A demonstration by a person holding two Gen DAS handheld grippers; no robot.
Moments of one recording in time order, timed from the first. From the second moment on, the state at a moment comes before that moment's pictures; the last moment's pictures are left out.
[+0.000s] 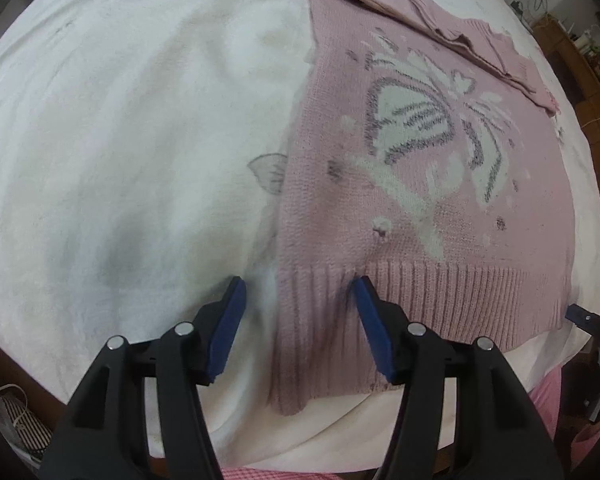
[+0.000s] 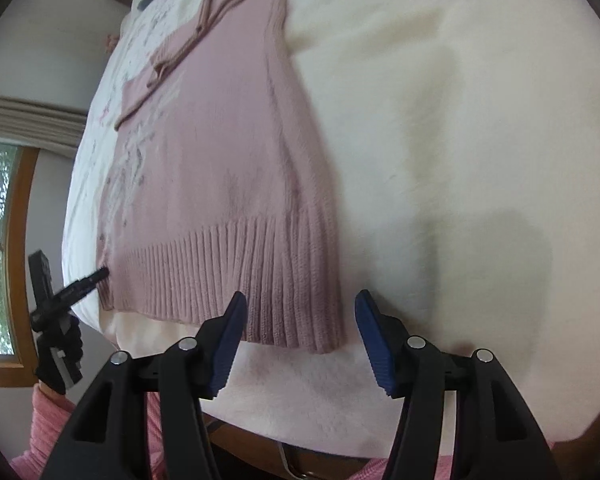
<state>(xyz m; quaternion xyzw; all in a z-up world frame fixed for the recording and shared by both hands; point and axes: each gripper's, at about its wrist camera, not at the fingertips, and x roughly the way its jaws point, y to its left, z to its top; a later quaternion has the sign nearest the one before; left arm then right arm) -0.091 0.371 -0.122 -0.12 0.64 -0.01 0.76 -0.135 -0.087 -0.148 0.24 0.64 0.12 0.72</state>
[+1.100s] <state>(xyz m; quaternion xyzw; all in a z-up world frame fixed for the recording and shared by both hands) -0.063 0.377 -0.060 -0.25 0.56 -0.08 0.79 -0.090 -0.103 -0.079 0.40 0.53 0.25 0.71</state>
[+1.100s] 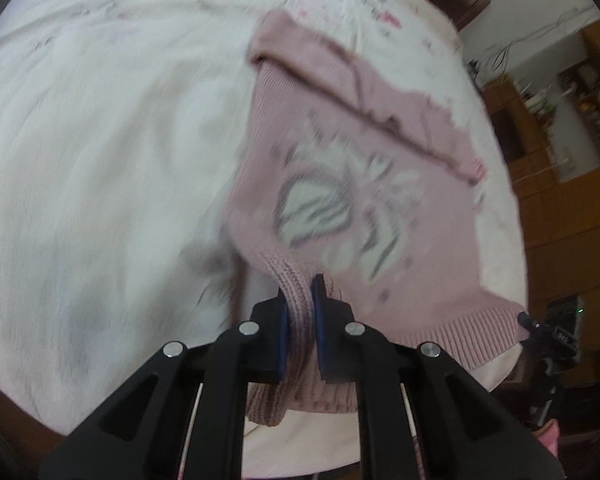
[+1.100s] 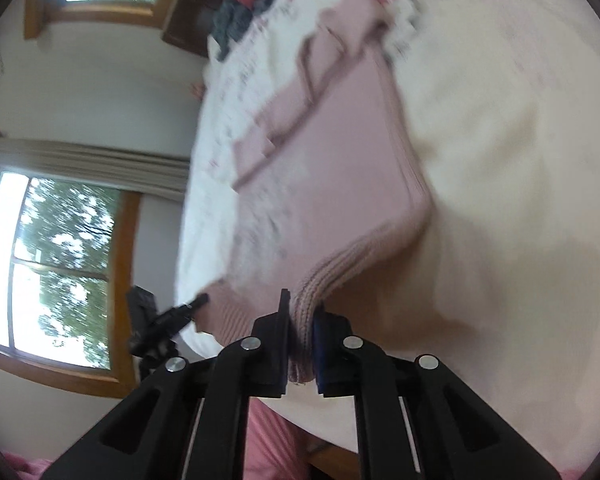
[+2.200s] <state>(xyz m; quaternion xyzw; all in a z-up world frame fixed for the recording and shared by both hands) 0.078 0.441 -0.116 -0.38 0.55 -0.08 0.74 0.102 -0.134 -0.147 0.40 0.57 0.21 0.68</state>
